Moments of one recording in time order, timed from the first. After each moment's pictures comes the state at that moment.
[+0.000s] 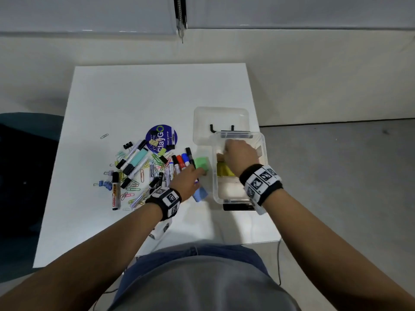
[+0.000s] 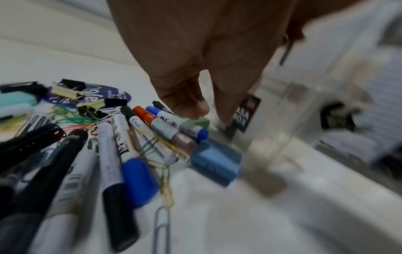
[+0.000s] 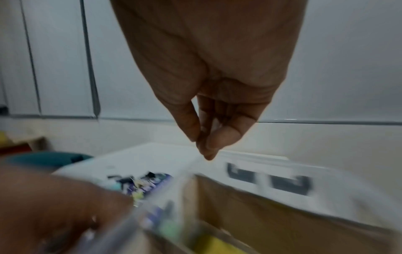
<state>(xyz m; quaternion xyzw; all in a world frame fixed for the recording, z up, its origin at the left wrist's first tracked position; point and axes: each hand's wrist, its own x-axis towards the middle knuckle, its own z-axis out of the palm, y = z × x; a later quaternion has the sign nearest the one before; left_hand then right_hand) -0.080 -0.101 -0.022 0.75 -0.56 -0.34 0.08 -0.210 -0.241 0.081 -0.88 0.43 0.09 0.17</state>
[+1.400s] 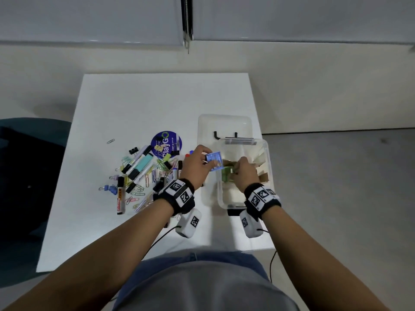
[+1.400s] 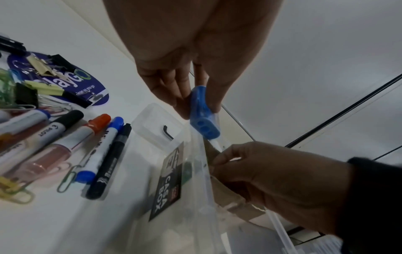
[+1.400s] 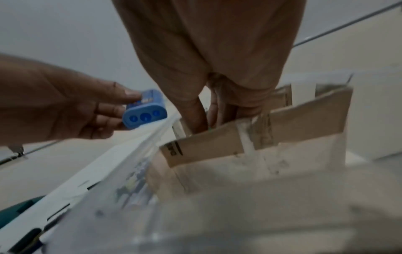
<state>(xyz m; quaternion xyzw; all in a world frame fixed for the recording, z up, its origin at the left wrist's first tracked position) -0.087 -0.136 0.041 0.75 -0.32 -0.38 0.43 -0.232 -0.224 0.033 -0.75 0.56 0.03 0.34</state>
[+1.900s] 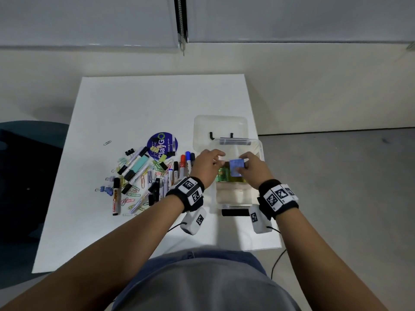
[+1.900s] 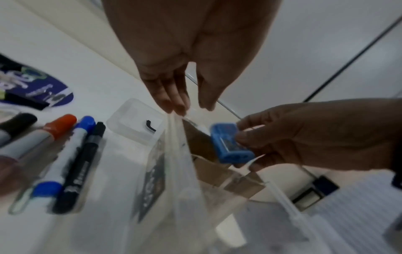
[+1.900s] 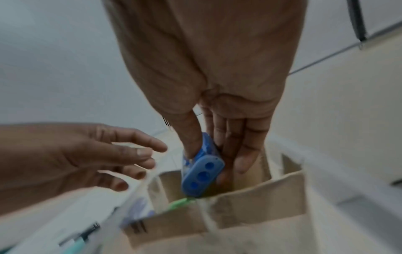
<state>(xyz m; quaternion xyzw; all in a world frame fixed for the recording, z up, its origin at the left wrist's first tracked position) -0.119 -0.164 0.038 0.77 -0.43 -0.33 0.33 -0.267 -0.254 0.059 -0.74 0.52 0.02 0.42</state>
